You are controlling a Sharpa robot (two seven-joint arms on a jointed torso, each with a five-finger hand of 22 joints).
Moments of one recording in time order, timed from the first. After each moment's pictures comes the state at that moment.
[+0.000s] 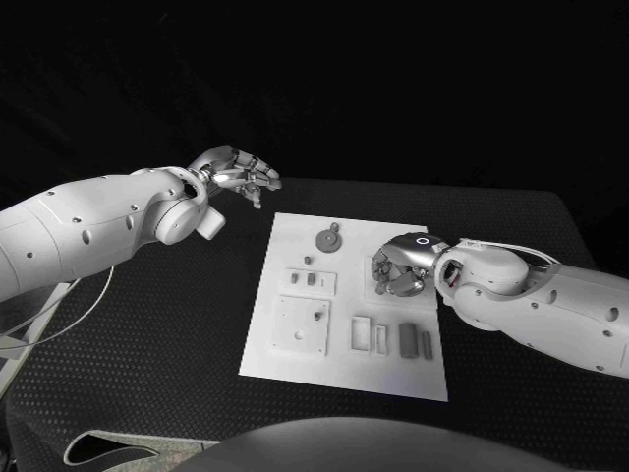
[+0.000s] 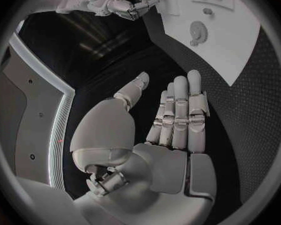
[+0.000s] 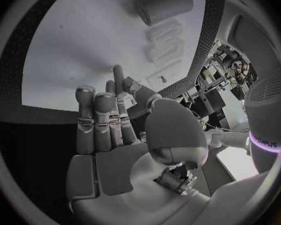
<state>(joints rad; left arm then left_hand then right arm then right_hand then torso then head) 1.25 -0.80 -0.08 1.17 -0.51 -0.13 0.18 1.06 -0.12 0.46 -0.26 0.06 0.81 0.19 0.31 0.51 1.15 0.11 0.07 0.35 1.10 0.00 0.76 0.67 0.04 1.22 -0.10 0.21 1.06 1.13 -0.68 -0.16 1.40 -1.69 -0.17 -0.07 1.13 -0.02 0.65 -0.29 0.05 1.00 0.12 0.31 0.60 1.25 0.05 0.16 0.29 1.29 -0.06 1.17 0.66 0.15 1.25 -0.05 0.81 1.31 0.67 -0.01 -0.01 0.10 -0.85</state>
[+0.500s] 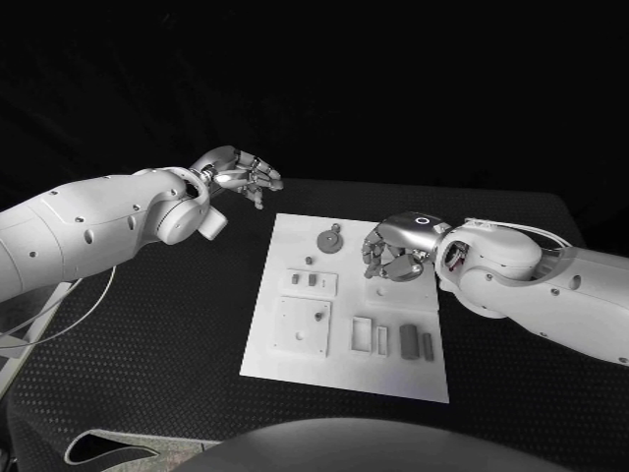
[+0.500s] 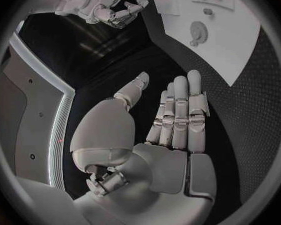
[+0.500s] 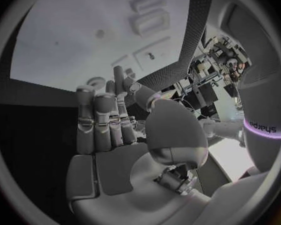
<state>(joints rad) 1.25 -0.80 -0.08 1.17 -0.51 -0.13 0.18 1.06 -0.12 0.46 -0.26 0.06 0.81 0.19 0.31 0.51 1.15 0.11 0.07 0.35 1.10 0.00 0.76 0.67 0.04 1.22 -0.10 0.21 1.06 1.19 -0.71 -0.13 1.54 -1.65 -0.17 -0.06 1.13 -0.02 0.65 -0.29 0.05 1.00 0.12 0.32 0.60 1.25 0.05 0.16 0.30 1.29 -0.06 1.17 0.66 0.15 1.25 -0.06 0.81 1.31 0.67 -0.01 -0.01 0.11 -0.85</state>
